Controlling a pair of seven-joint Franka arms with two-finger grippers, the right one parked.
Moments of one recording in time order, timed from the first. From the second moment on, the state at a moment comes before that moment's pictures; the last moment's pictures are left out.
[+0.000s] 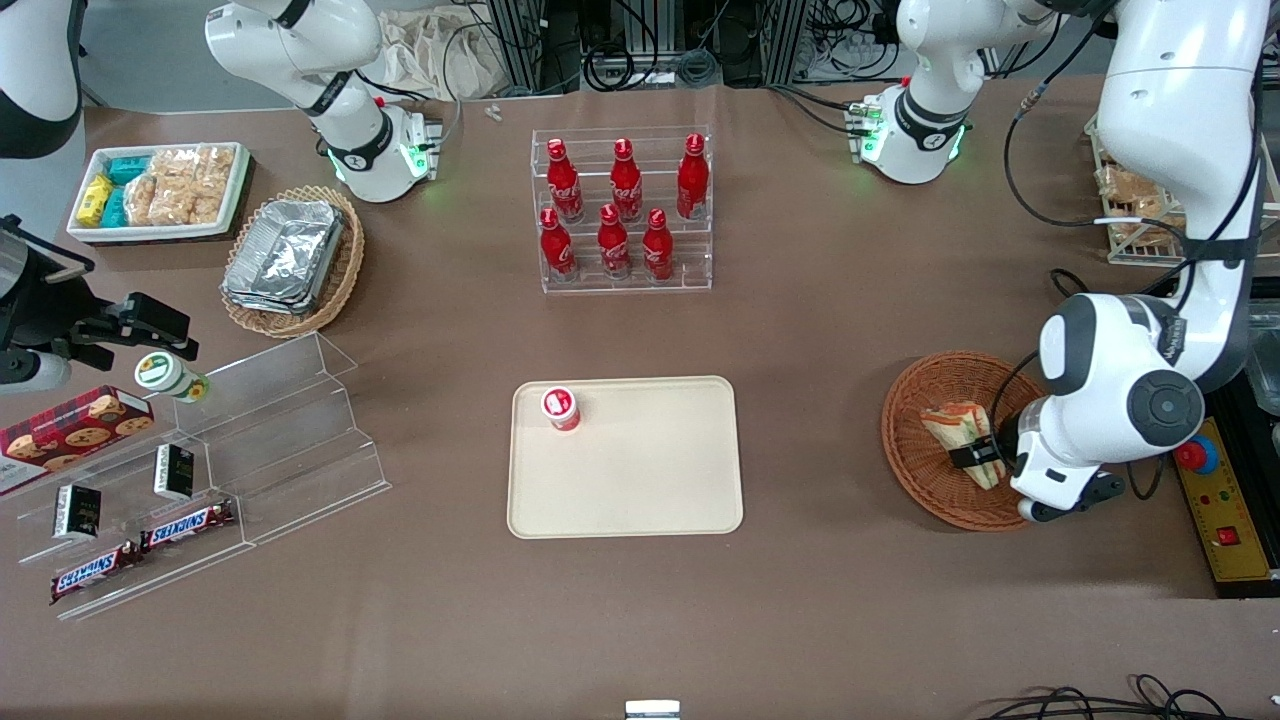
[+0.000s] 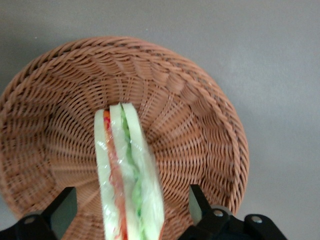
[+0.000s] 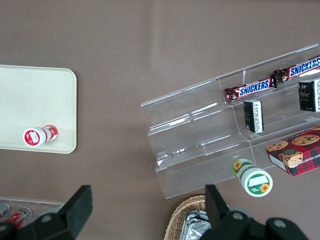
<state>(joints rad) 0.12 0.50 -0.19 -1.77 0.08 2.16 -0.45</state>
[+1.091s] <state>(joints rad) 0.12 0.50 -0.14 -1.85 0.08 2.22 -0.57</state>
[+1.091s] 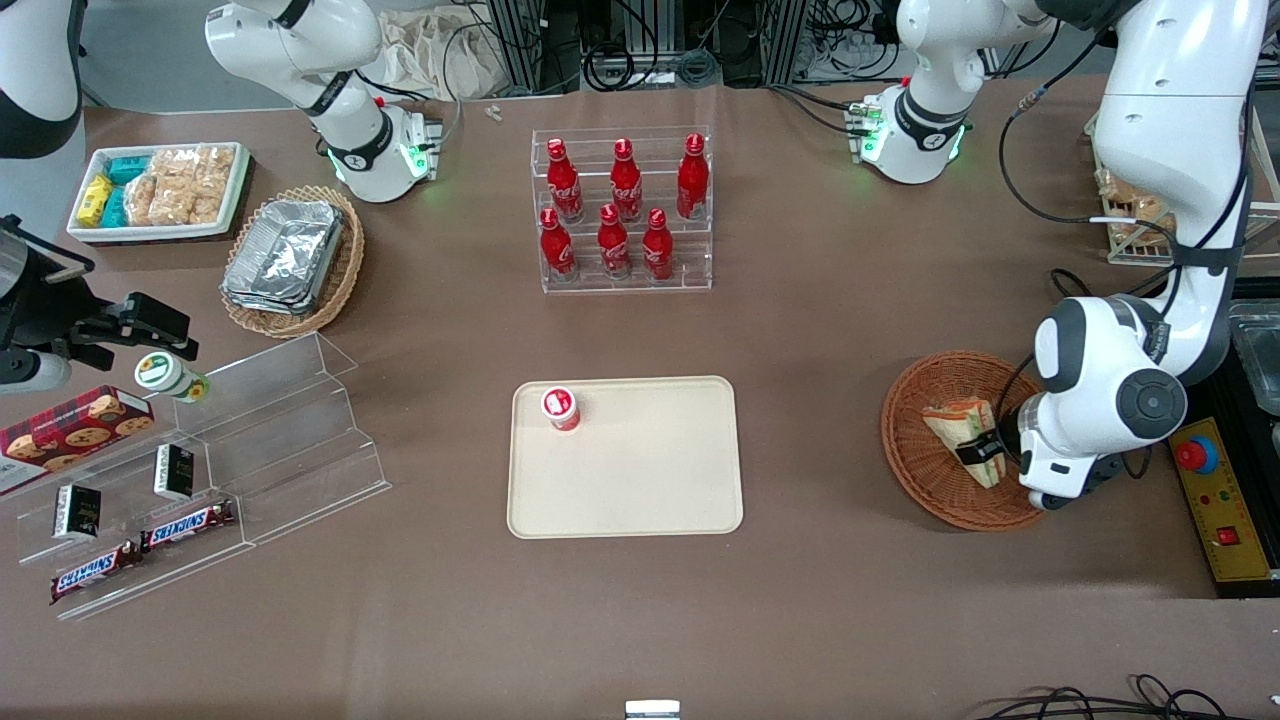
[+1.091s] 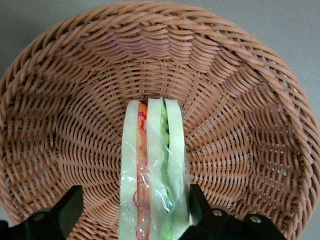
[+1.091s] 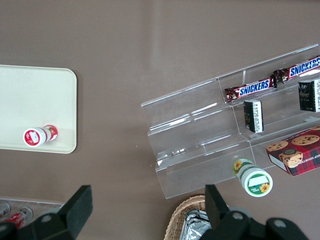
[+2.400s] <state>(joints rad) 0.08 0.29 -0.27 -1.68 0.09 1.79 -0.63</state>
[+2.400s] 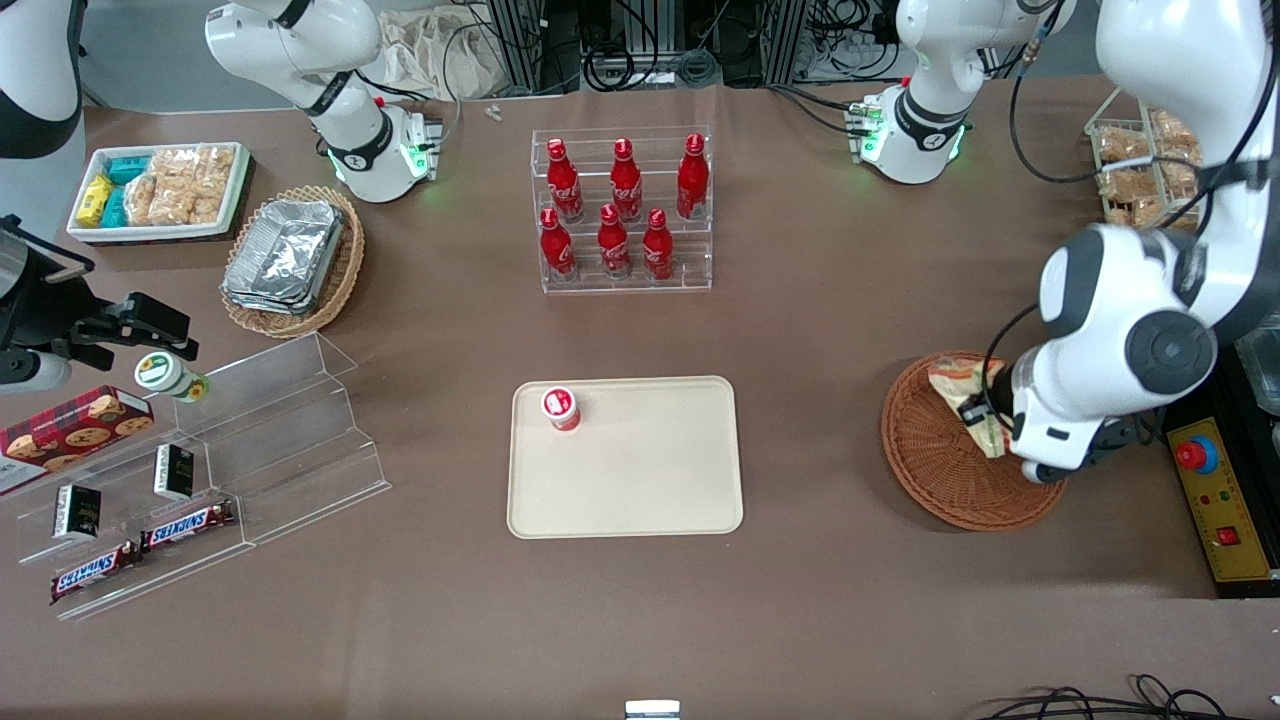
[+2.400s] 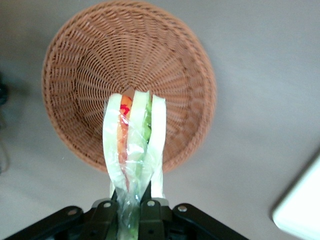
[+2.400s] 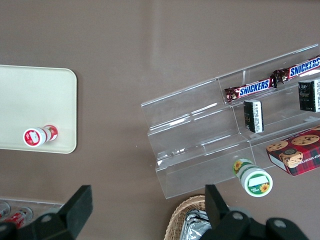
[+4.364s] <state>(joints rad) -0.16 0.76 -0.48 -1.55 0.14 2.29 -0.56</state>
